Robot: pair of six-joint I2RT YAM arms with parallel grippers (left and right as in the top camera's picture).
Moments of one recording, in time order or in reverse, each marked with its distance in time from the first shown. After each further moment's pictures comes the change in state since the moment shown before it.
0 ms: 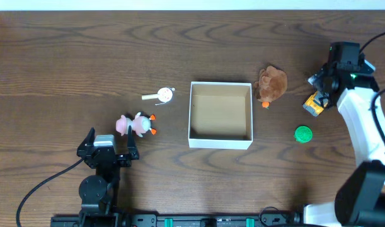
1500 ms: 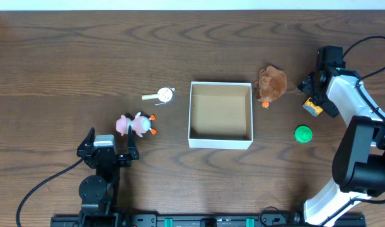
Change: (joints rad) left arm 0.000 0.000 0.000 0.000 0.000 0.000; right arm -0.024 0.232 0.011 0.062 -0.072 -0.004
